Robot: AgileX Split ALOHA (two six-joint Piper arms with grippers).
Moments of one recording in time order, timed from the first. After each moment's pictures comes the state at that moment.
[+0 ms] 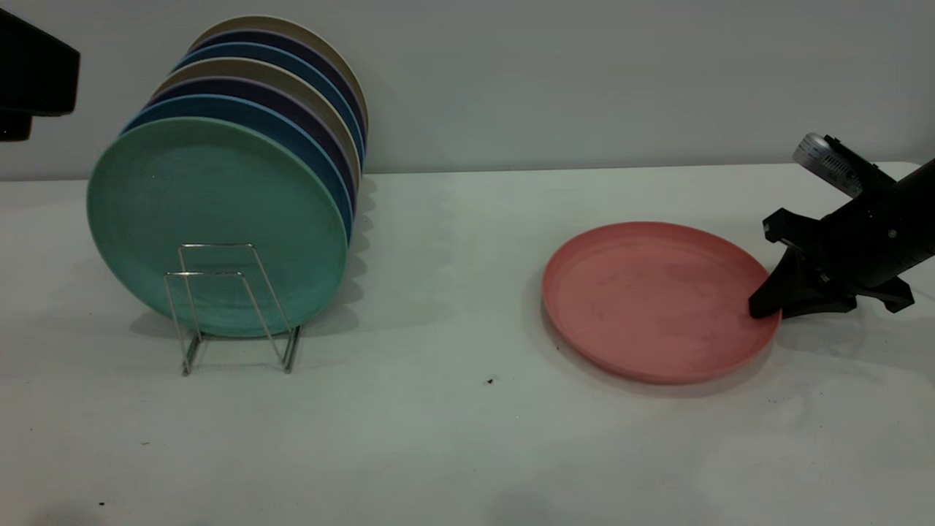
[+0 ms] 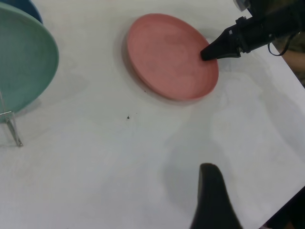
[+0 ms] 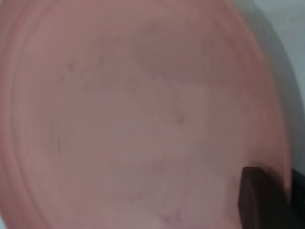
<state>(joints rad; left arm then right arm) -0.05 0.93 -0.52 -1.07 0.61 0.90 -0.12 2.40 -1.35 1.15 0.59 -0.98</state>
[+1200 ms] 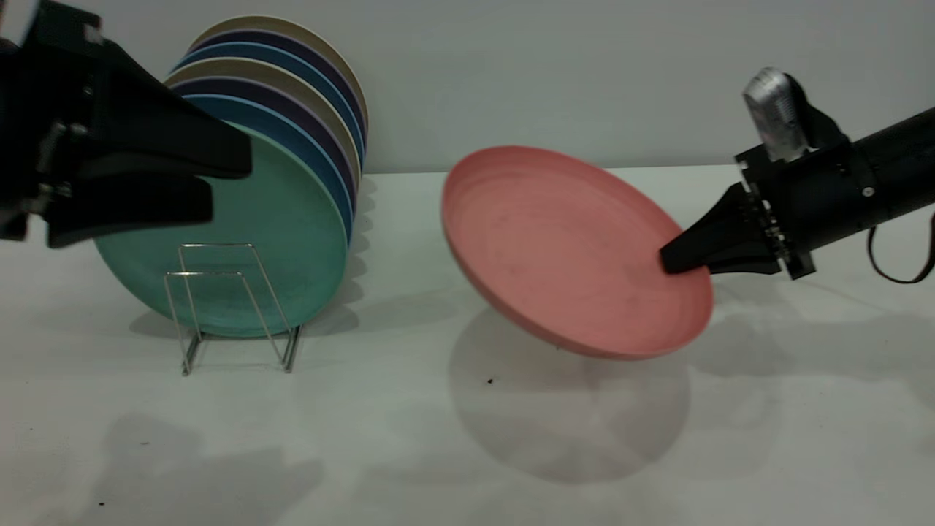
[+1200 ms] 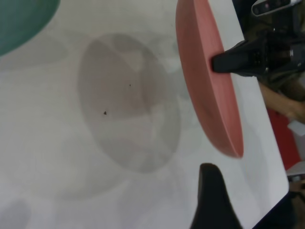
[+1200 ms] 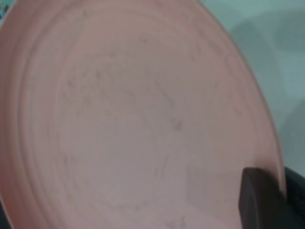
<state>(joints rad) -0.05 1.46 -0.52 -1.65 0.63 1.30 -0.05 2.37 -1.35 1.29 1.06 -1.24</state>
